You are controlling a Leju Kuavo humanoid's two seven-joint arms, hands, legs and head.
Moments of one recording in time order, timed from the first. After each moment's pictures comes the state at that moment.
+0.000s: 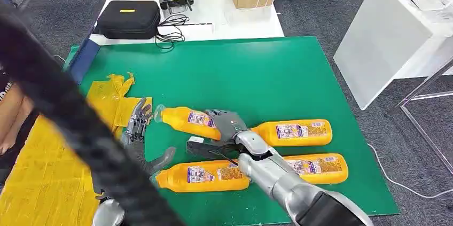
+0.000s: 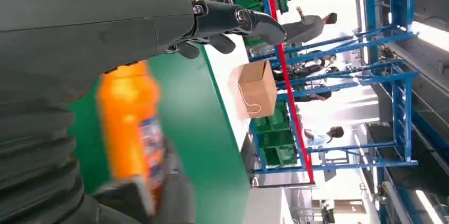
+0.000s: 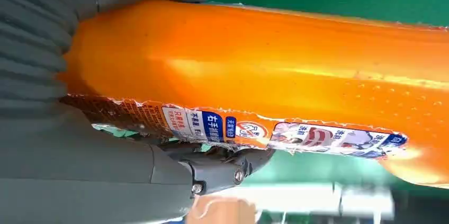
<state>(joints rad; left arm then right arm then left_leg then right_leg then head) -0.04 -0.09 -0.32 -1.52 -0.08 0.08 -0.53 -0.58 0.14 0.64 -0.63 0.84 -0.36 -0.05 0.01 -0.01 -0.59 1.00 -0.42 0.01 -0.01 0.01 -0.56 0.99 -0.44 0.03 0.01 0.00</state>
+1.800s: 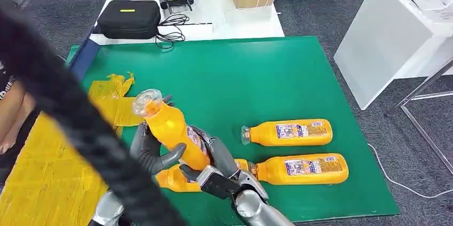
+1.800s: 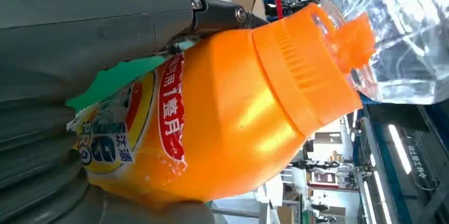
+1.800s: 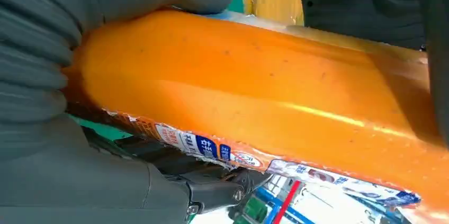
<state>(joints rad) -0.13 -0.05 -0.44 -1.50 0.09 -0.10 -0.46 -0.16 0.13 0.59 -1.19 0.34 -0.19 -0.48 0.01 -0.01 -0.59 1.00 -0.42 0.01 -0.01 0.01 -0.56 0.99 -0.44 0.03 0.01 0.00</state>
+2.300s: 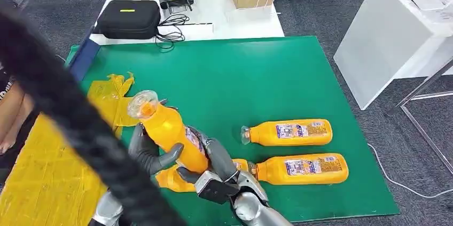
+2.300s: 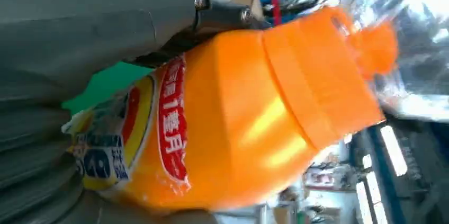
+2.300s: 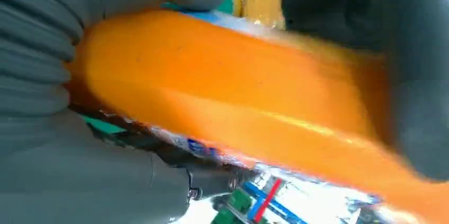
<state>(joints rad) -0.14 -0.05 -0.44 -1.49 0.09 -0.05 -0.47 -0.15 0.13 0.61 -1.25 0.39 -0.25 -0.49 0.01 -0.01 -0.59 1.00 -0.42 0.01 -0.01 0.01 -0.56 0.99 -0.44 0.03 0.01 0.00</state>
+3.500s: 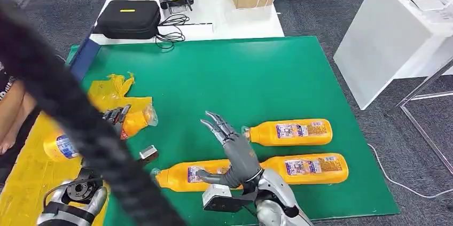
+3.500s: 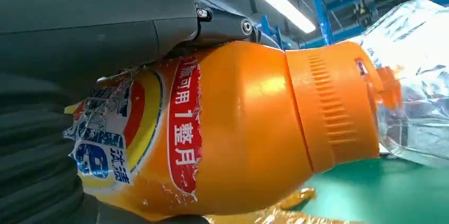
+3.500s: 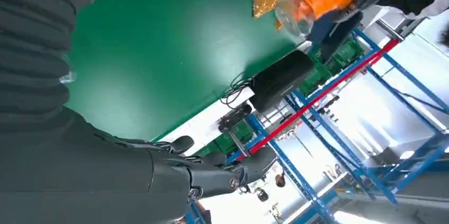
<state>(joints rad) -0.25 0.15 -0.28 -1.20 -1.57 0.49 0.05 -0.03 0.00 0.52 -1.59 0.73 -0.25 -0.29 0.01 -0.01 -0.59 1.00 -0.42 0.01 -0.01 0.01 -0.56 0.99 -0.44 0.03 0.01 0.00</state>
